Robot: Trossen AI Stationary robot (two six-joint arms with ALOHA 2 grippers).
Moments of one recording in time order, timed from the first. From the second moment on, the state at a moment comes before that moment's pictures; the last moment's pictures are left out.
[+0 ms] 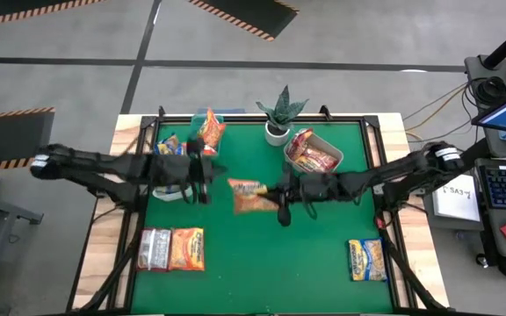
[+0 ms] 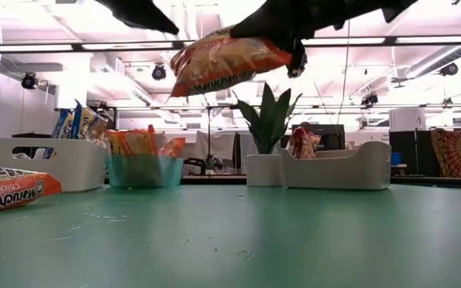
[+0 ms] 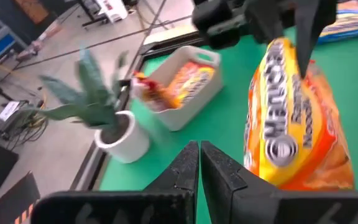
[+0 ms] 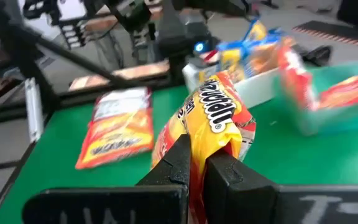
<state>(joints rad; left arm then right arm) -0.11 1.08 0.91 -0.30 -0.43 0.19 0.15 1.47 0.88 0.35 0.19 0.22</state>
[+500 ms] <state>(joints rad) 0.72 1.16 0.92 -0.18 0.23 0.46 -0.28 1.49 1.17 0.12 -0.04 0.02</state>
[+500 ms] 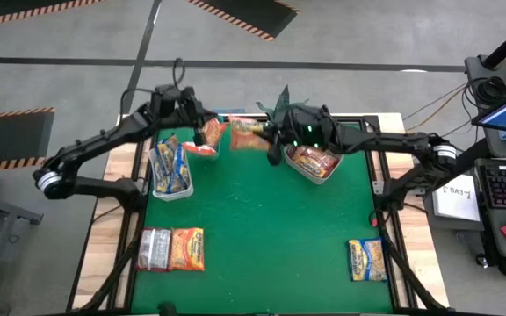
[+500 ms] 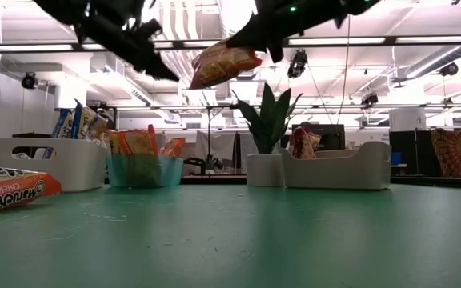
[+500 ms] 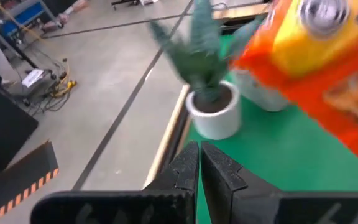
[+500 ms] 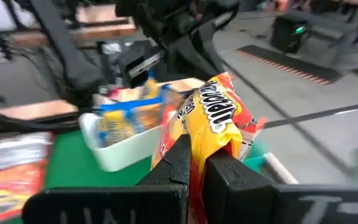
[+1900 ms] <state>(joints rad) 1.04 1.70 1.31 -0.54 0.49 0.93 -0.54 1.65 1.46 -0.31 -0.34 -0.05</state>
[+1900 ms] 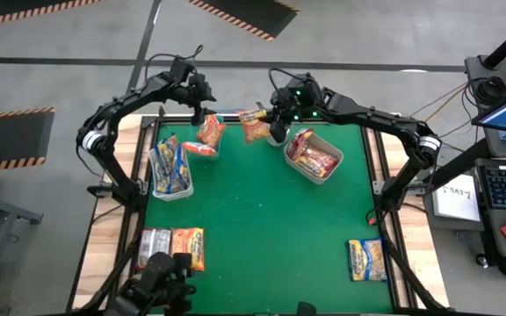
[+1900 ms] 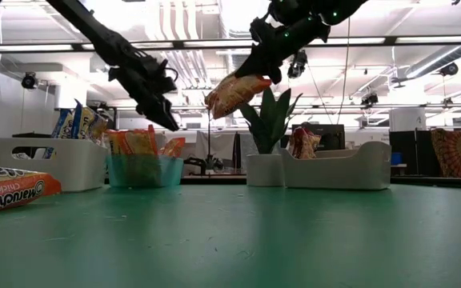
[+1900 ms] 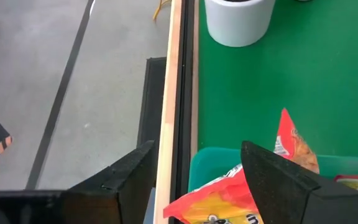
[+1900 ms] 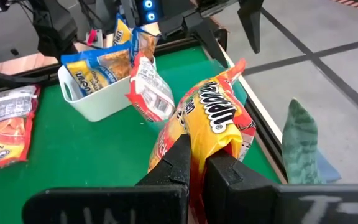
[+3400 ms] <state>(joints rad) 1.01 1.74 1.31 -0.66 0.47 0.87 -0.54 1.65 1.46 -0.35 -0.34 -0.08</state>
